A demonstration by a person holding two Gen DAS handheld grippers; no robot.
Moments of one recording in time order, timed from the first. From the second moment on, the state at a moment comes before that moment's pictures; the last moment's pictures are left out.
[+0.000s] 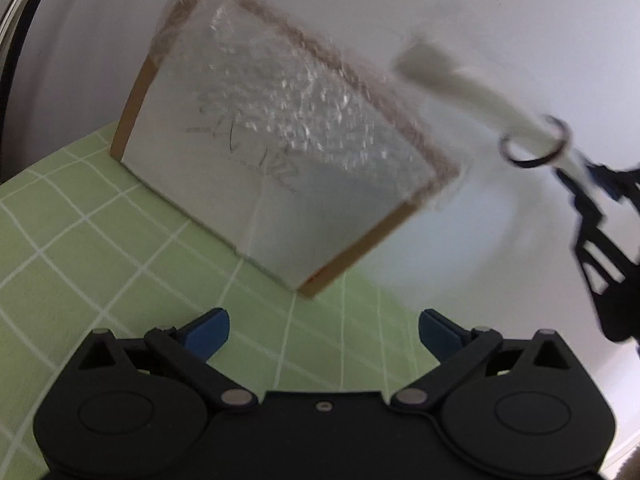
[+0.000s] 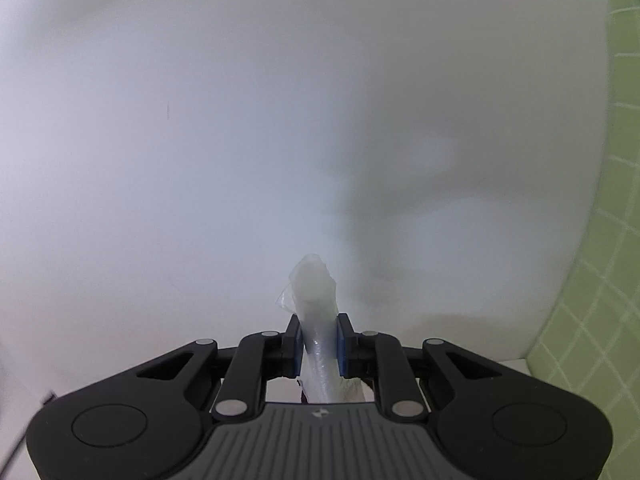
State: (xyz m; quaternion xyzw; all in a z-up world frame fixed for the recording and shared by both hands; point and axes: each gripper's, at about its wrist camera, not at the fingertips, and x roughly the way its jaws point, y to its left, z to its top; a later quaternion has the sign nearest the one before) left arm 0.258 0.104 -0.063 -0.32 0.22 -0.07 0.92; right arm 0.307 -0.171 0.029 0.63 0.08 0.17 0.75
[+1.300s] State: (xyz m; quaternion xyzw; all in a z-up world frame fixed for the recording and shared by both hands) left arm 0.117 0.034 0.023 -0.13 0.13 -0.13 0.97; right arm 0.096 -0.209 0.042 0.04 0.15 0.05 0.99
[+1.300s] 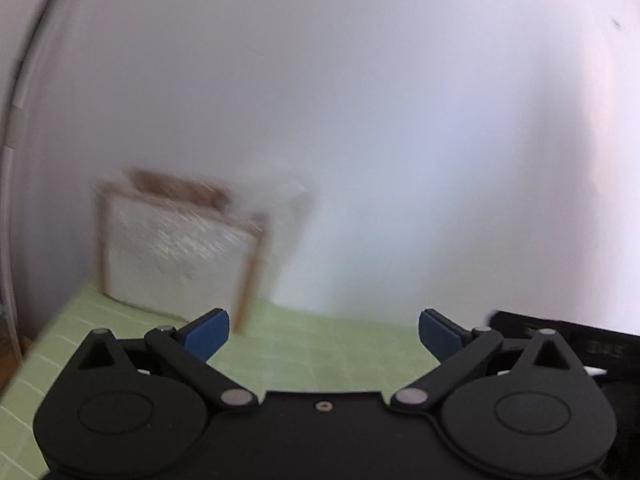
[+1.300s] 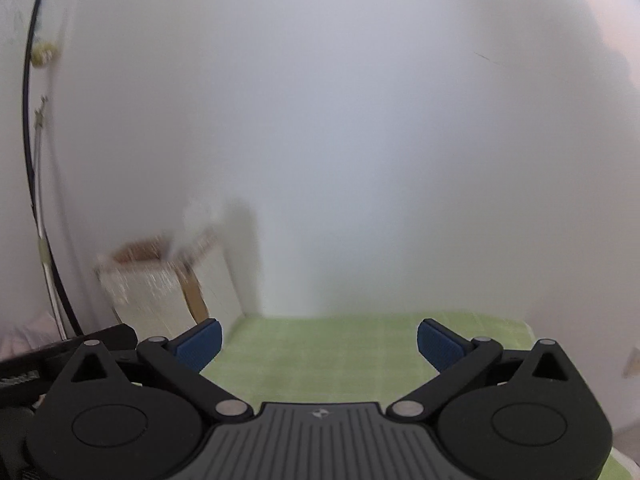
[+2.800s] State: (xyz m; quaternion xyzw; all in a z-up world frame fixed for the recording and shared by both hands) left arm 0.021 0.009 -0.027 -0.05 0.24 -0.06 0.97; right arm -0.011 -0.172 -0.022 -0.01 0.20 -0.01 0.98
